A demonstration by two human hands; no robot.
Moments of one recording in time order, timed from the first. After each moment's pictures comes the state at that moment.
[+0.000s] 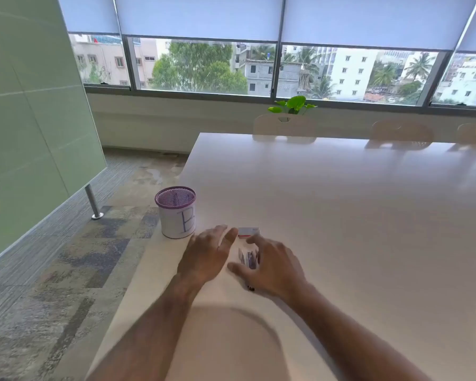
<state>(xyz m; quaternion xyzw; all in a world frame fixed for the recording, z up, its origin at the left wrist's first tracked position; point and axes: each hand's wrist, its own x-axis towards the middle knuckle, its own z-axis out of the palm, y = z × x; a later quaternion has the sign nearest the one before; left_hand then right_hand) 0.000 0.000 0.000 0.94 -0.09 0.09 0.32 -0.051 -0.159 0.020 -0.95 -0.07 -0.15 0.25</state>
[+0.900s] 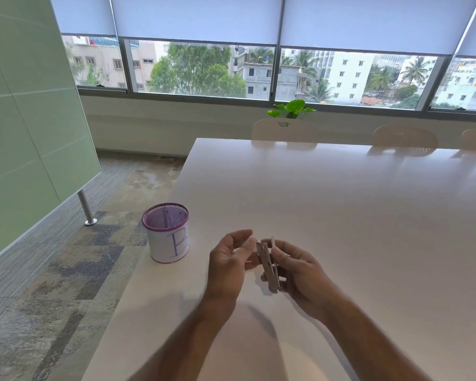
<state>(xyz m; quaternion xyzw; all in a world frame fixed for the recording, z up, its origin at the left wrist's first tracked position) 0.006 -0.059 0.020 0.58 0.00 0.04 0.81 -0.012 -0.207 0.032 -0.61 -0.03 0.12 0.78</state>
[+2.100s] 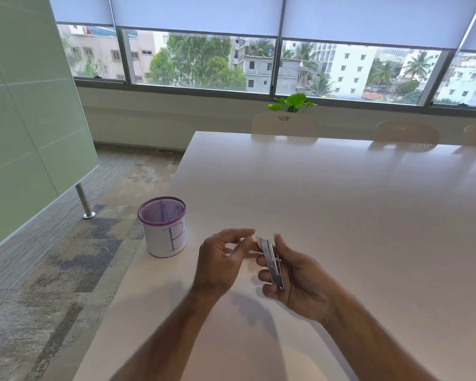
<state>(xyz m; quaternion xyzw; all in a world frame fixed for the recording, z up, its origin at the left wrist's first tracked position) 0.014 -0.042 0.016 0.75 -0.09 0.15 0.64 -0.012 -0.205 0.034 -0.41 0.01 0.29 0.87</state>
